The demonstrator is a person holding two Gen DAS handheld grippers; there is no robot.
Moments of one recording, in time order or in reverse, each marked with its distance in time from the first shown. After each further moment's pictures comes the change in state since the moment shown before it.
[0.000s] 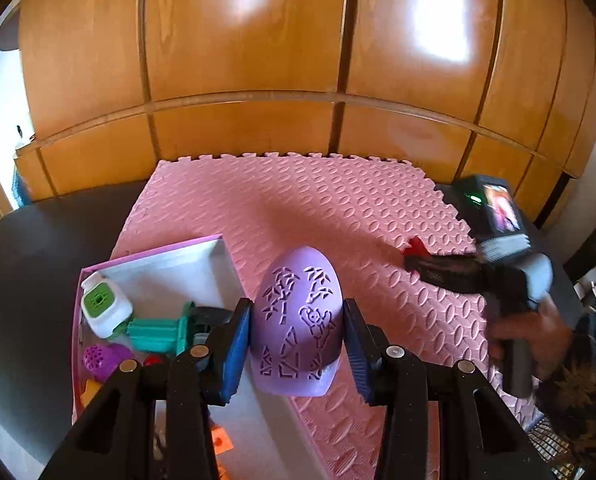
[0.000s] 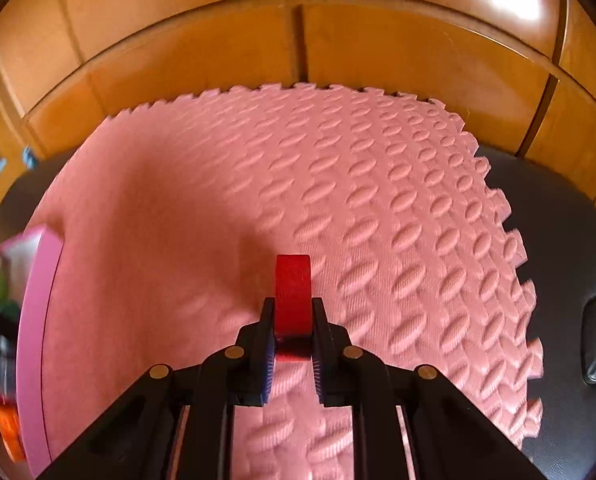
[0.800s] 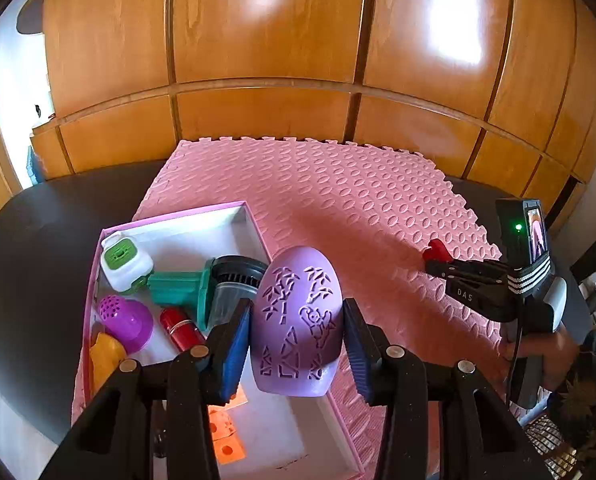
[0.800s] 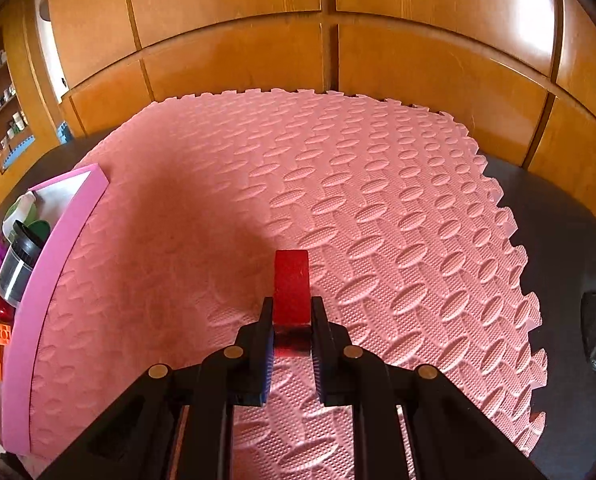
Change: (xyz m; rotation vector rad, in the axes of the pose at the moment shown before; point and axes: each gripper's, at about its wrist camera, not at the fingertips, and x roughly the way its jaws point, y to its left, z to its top) left arm -0.018 0.011 -0.030 -0.039 0.010 0.031; right arm -0.022 0.010 -0.054 -0.083 -0.121 0.031
